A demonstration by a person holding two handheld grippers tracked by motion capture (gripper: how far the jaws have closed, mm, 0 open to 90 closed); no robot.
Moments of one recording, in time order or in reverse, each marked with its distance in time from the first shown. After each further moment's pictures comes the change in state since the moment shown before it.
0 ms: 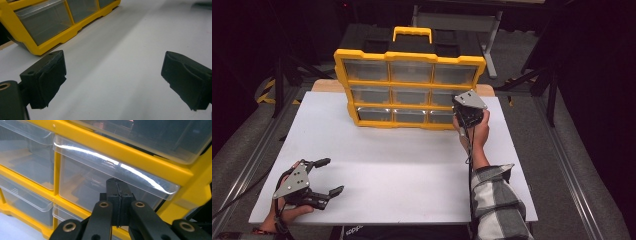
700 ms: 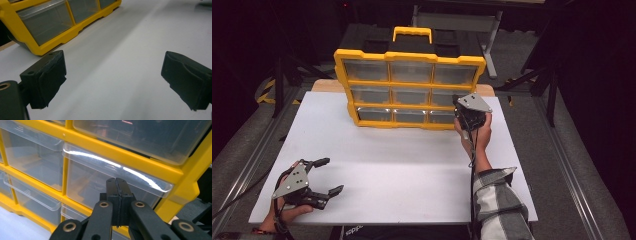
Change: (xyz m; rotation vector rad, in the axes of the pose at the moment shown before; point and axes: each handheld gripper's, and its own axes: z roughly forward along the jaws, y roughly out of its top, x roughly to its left) left arm 0.001 0.000 -0.001 -0.002 0.005 0.002; right arm -0.001 0.000 -0.014 -0.033 0.031 0.024
